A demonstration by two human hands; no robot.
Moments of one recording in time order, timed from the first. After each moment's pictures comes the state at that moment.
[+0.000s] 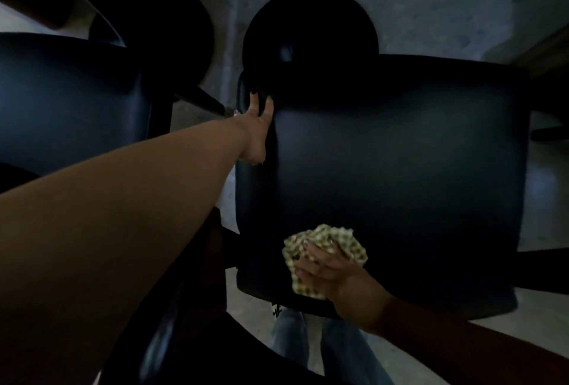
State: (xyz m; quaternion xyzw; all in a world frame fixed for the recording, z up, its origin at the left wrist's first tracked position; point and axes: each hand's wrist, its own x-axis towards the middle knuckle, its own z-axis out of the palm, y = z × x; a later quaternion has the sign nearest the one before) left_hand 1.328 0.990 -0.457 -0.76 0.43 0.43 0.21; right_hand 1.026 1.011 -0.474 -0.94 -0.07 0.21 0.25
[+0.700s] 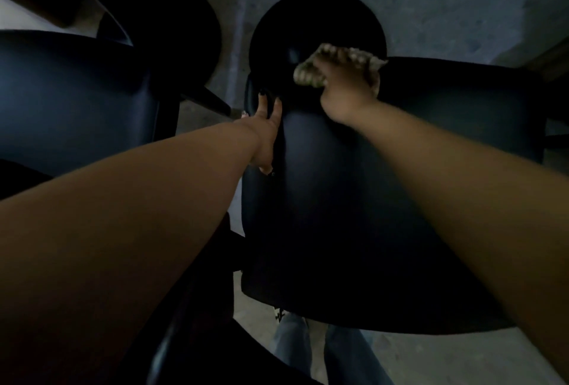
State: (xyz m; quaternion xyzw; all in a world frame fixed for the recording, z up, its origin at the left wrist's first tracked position) left_hand 1.325 0.989 -0.456 -0.76 0.43 0.42 0.23; right_hand 1.238 0.844 -0.476 -0.91 0.33 0.10 0.25
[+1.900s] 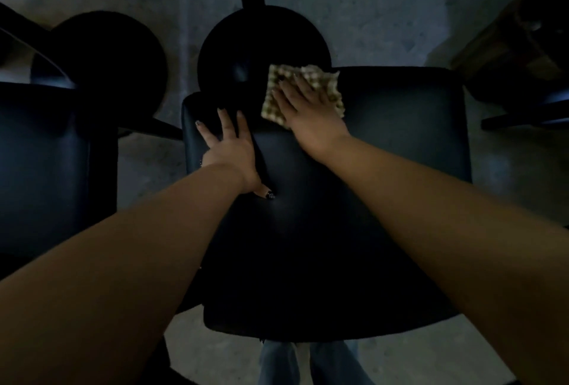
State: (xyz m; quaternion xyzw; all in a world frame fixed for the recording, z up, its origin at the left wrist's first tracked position) left_hand 1.269 0.951 -0.465 -0.82 0.39 0.37 0.20; right_hand 1.172 0.823 -0.504 -0.97 0.20 0.12 0.07
